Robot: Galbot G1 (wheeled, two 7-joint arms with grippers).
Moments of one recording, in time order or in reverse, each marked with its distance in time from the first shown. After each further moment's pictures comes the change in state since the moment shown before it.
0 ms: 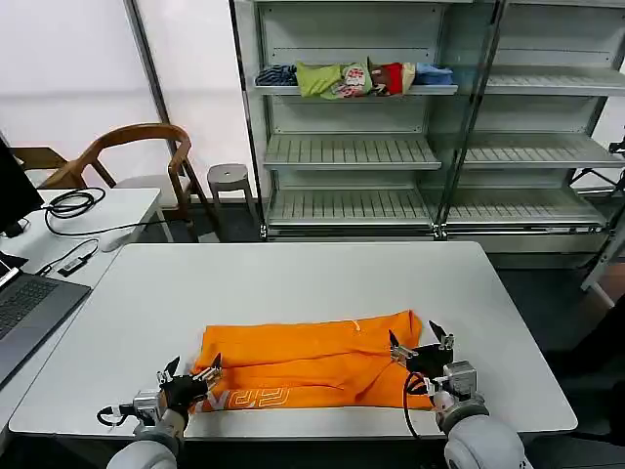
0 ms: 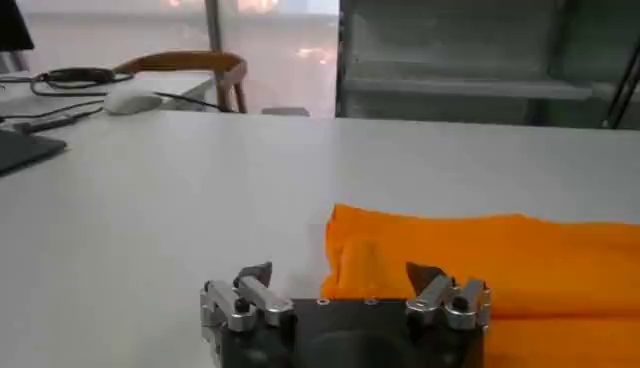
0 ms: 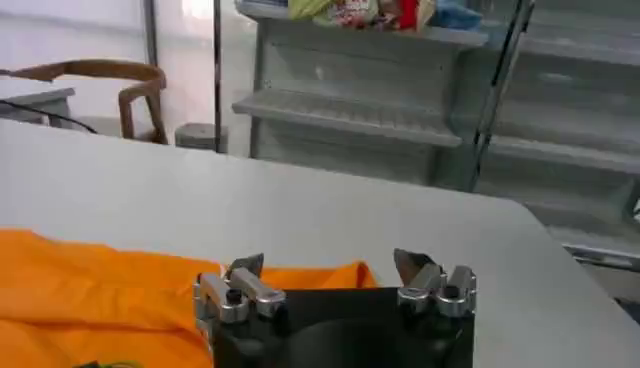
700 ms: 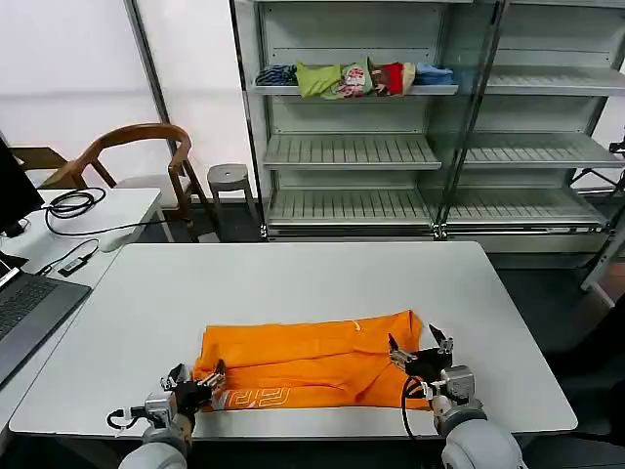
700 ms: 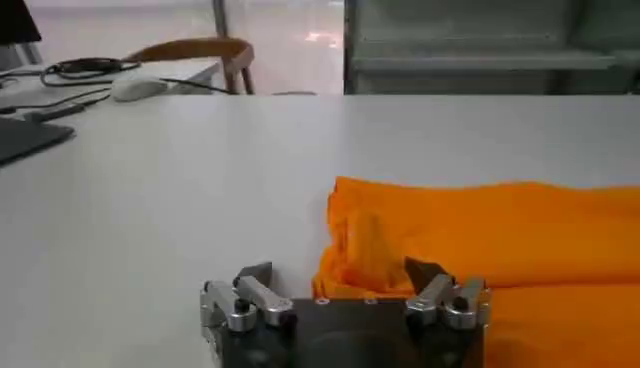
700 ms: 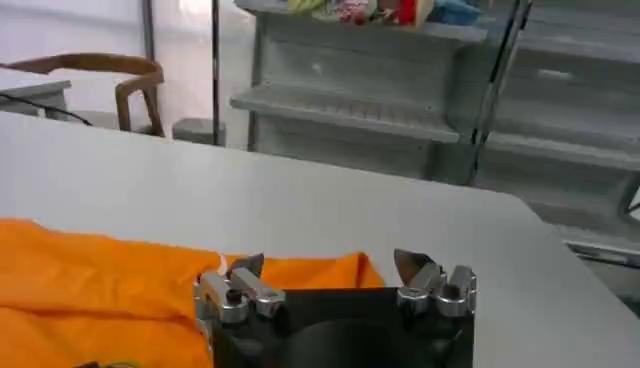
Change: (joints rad) left arm -0.015 -0.008 0.051 0.022 0.027 0.026 -0.054; right arm -0.011 0.012 0.001 -0.003 -0.021 0.003 -0.002
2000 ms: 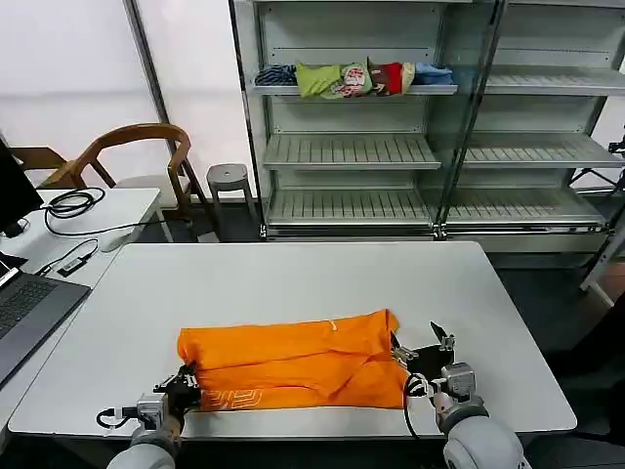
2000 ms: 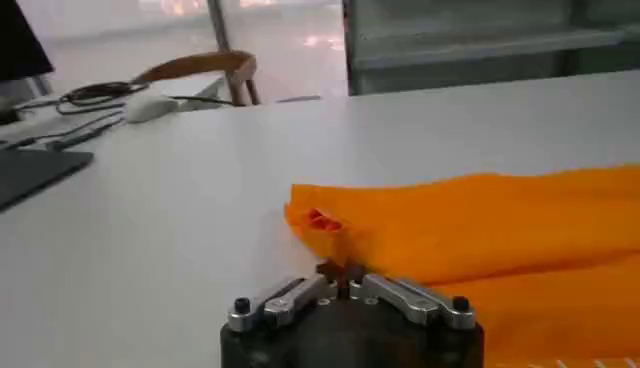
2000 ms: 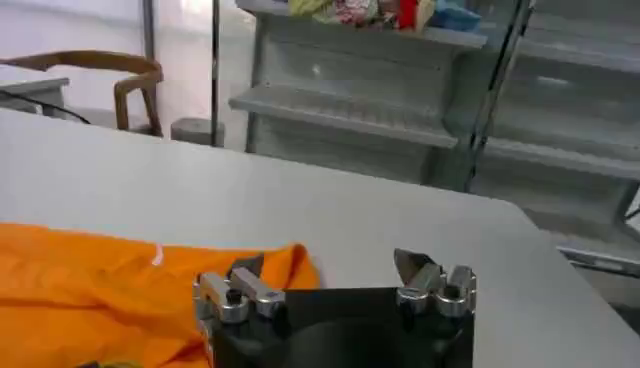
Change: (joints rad) left arm 0.035 0.022 -0.071 -0.009 0.078 0.028 0.037; right arm 0.018 -0.017 -0.001 -0.008 -0.004 -0.002 -0.005
